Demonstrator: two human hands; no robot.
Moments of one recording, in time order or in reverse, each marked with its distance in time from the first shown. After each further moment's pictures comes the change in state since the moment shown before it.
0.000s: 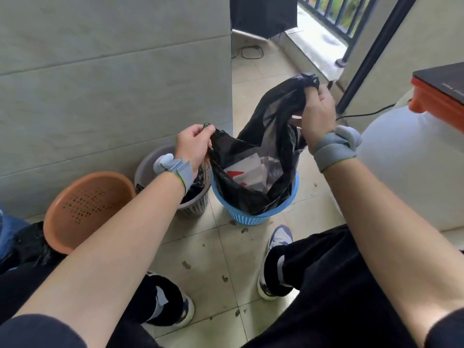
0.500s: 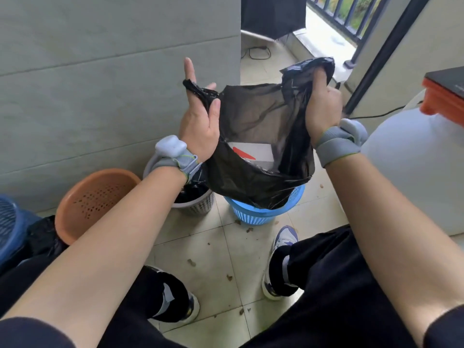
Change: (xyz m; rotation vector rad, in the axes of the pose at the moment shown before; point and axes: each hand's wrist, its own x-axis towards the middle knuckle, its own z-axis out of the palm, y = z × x) left_hand -0.022 0.046 -0.011 0.330 0.045 0.714; right_hand 0.003 -0.012 0.011 -0.183 0.098 -0.005
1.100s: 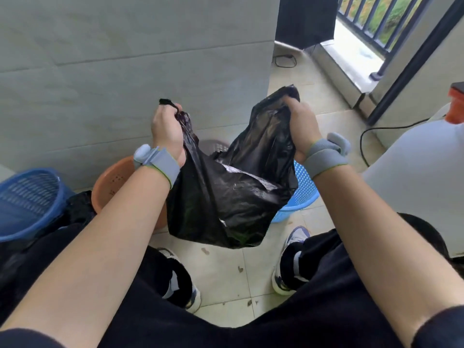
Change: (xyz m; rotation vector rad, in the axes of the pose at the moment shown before) left_hand -0.027 -0.019 -0.100 -0.495 0.481 -0.649; right_hand -0.075 -0.004 0.045 0.295 -0.460 0.235
